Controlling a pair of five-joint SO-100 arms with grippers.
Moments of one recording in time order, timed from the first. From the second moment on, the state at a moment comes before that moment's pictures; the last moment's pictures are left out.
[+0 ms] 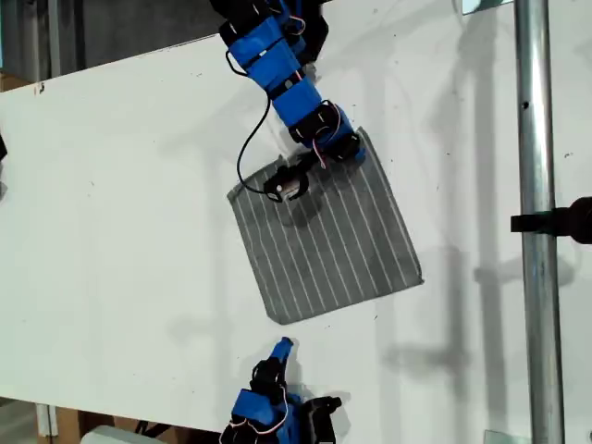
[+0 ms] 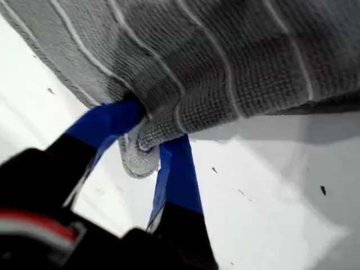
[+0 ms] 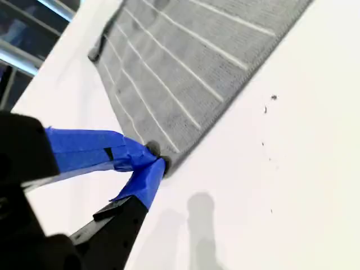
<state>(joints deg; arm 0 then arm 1) -6.1 196.4 171.4 73.4 -82.5 -22.2 80.4 116.5 61.5 69.3</state>
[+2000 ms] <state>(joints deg) 26.1 36.8 50.4 69.4 -79.7 -21.7 80.1 116.4 61.2 69.1</state>
